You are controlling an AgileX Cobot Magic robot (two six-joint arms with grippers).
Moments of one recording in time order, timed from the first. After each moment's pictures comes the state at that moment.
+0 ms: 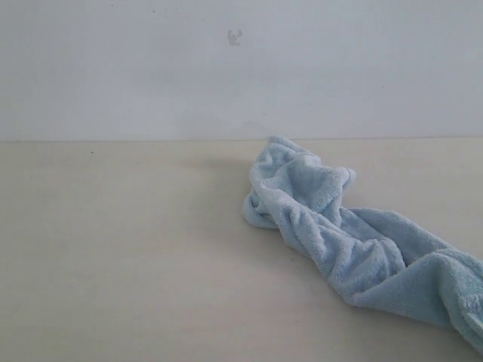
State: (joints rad) left arm 0.20 0.00 0.00 -0.03 0.05 -0.03; right arm 0.07 0.81 -0.64 -0.06 0.75 -0.08
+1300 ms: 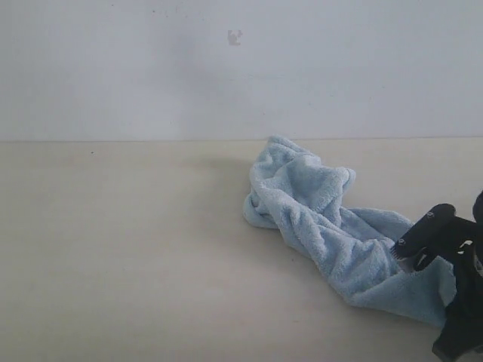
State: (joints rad) left arm 0.20 0.00 0.00 -0.03 0.05 -0.03; right arm 0.37 1.52 -0.69 -0.44 0.81 0.09
